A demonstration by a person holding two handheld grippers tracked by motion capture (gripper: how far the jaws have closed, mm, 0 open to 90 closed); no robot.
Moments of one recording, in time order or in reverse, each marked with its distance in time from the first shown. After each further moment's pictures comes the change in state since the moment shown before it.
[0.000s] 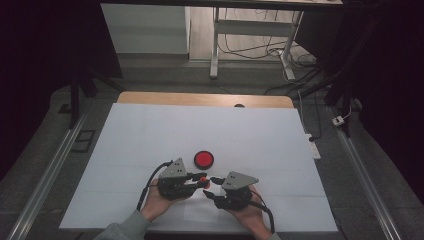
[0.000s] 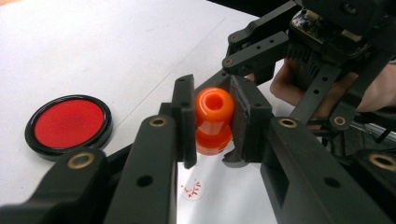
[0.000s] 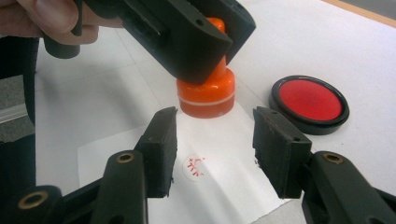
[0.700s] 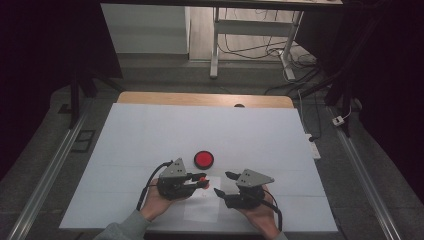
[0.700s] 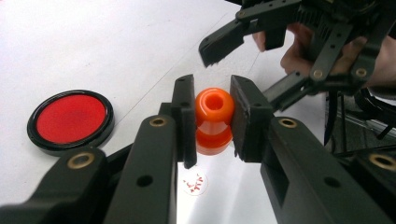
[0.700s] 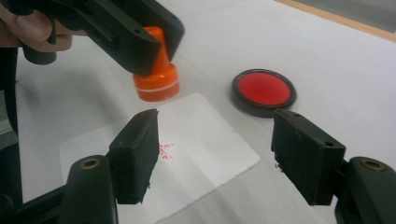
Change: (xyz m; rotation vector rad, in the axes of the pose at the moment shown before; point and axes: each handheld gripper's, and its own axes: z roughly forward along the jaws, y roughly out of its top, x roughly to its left) left arm 0.000 -0.001 0.000 0.014 0.003 -0.001; right arm -0.016 -0.006 -0.030 -0.016 -0.082 0.052
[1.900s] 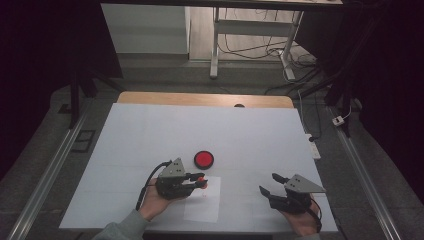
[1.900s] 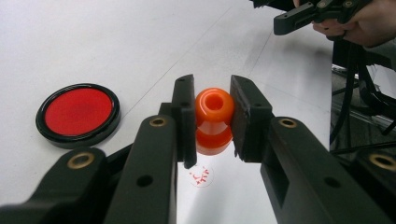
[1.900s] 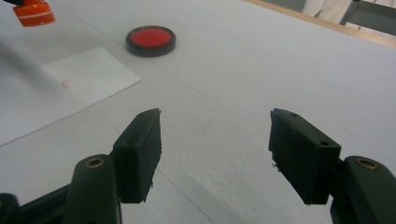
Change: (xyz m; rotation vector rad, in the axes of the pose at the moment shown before) left arm 0.003 -0.002 -0.002 0.021 0.014 0.004; right arm -0.055 -0.052 -0.093 0.009 -0.237 0.075
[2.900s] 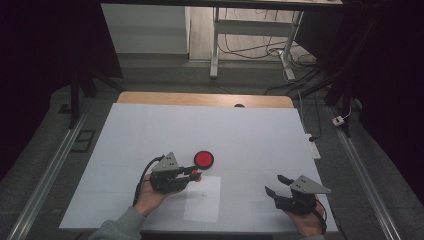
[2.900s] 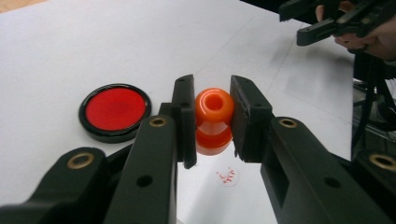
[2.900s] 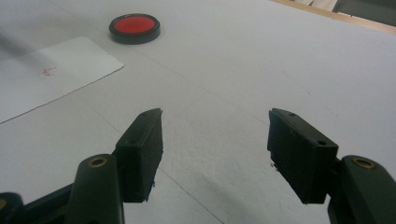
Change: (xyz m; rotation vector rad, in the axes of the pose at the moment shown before) left arm 0.018 -0.001 -0.013 -0.030 0.064 -0.044; right arm -0.010 -0.010 -0.004 0.020 -0.020 0.019
